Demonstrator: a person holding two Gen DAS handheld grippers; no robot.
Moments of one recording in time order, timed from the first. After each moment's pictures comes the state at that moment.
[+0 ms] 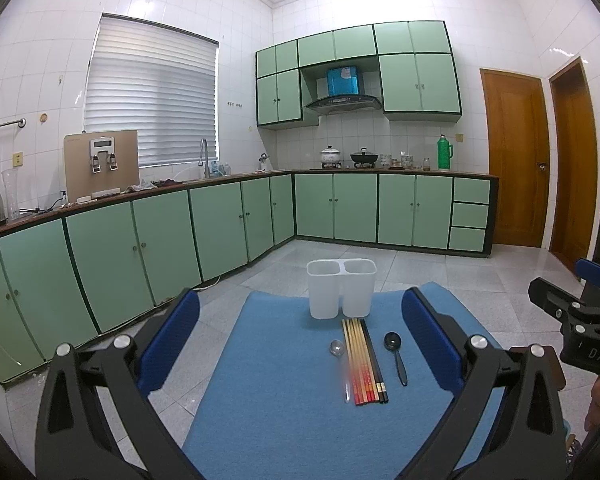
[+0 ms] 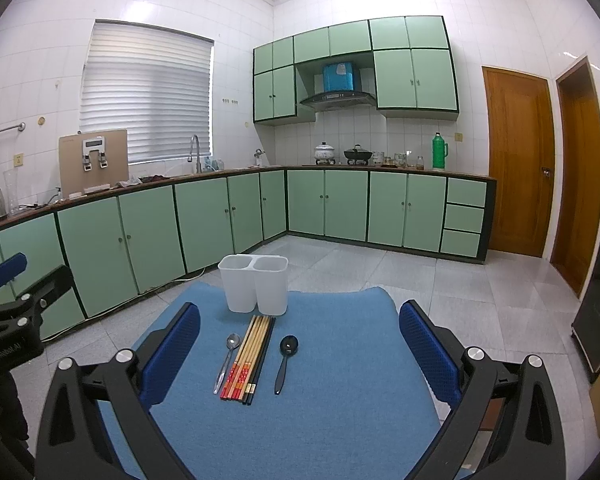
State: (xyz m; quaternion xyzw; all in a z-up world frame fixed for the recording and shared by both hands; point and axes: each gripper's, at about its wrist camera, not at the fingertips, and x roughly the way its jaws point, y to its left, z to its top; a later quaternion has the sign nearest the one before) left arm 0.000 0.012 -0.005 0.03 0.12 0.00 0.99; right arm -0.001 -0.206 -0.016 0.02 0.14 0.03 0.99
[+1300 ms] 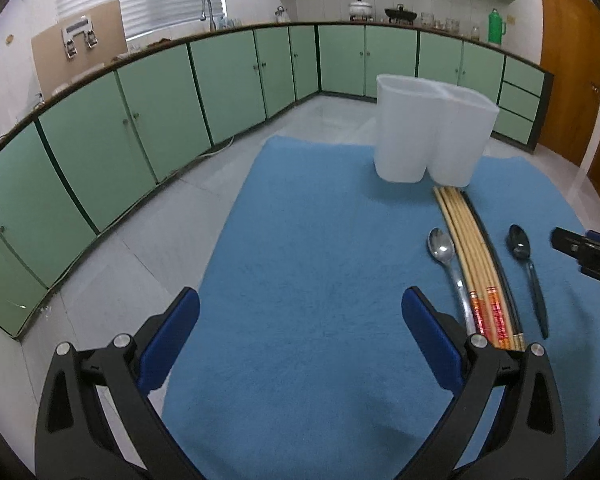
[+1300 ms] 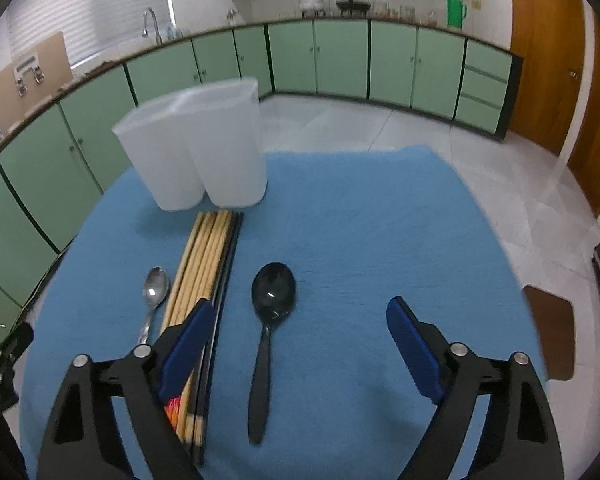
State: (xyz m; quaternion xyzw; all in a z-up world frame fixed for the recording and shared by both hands) left arm 0.229 0.080 -0.165 0.03 0.39 0.05 0.92; right arm 0.268 -0.193 -0.179 0.05 0.41 0.02 0.91
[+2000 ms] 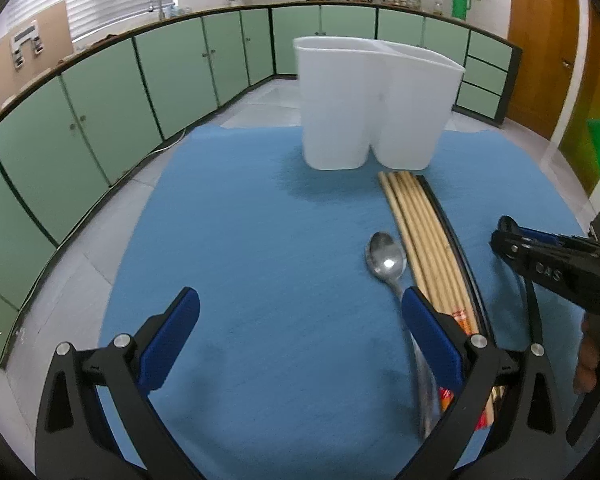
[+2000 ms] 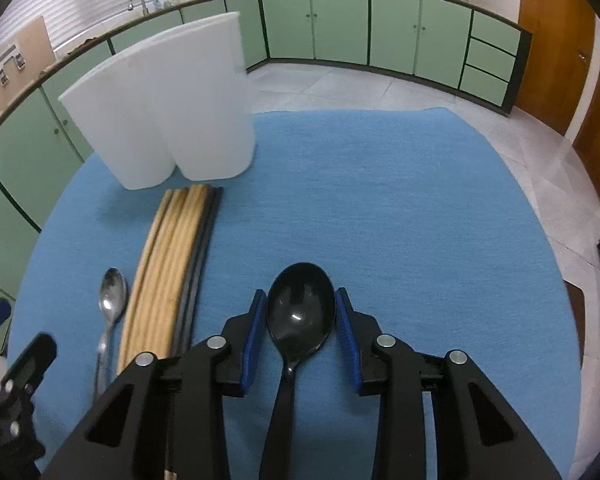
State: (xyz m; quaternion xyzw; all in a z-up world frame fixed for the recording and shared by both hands) left arm 0.282 0.017 -0.190 0.04 0.41 -0.02 0.91; right arm 0.307 -0.196 -0.212 0.05 0.46 0.01 0.88
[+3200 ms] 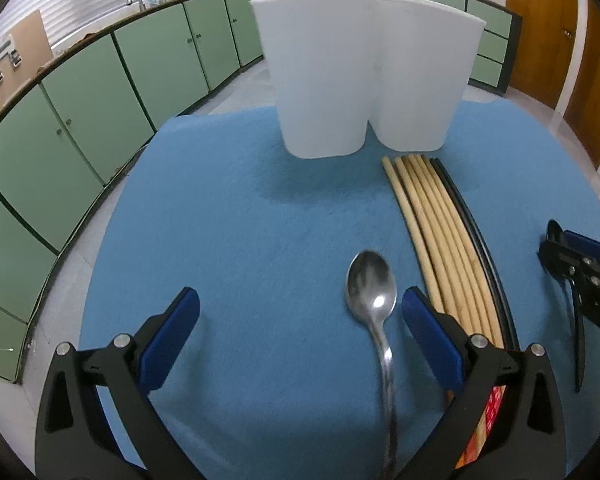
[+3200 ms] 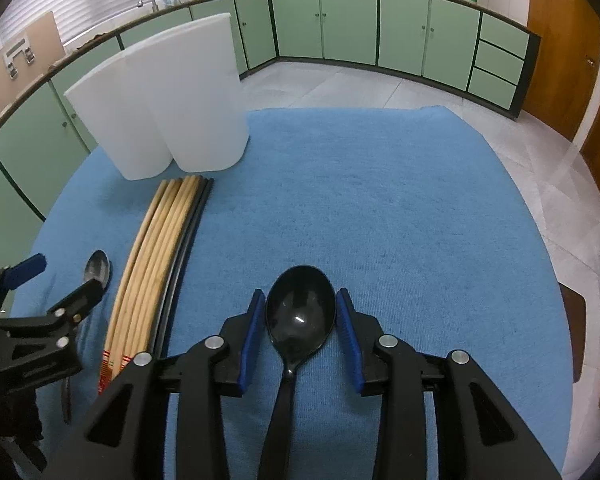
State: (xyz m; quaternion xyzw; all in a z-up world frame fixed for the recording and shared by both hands) left arm 0.342 -0.009 -0.207 0.08 0.46 -0.02 0.89; right arm 0.307 -0.201 -0.213 0.05 0.47 0.03 0.88
